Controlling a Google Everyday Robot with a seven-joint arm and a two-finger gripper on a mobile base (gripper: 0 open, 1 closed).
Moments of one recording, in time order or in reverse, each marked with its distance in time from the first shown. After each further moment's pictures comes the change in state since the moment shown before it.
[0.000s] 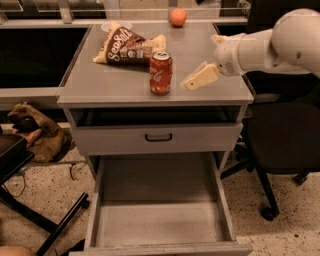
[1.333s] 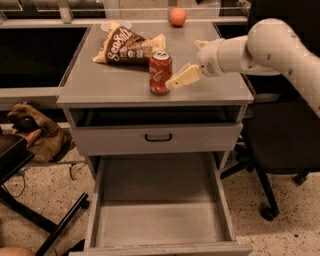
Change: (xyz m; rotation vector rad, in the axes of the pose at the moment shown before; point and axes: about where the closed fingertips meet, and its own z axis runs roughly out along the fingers) arm 0.001 -0.006 0.060 -0.055 -0.062 0.059
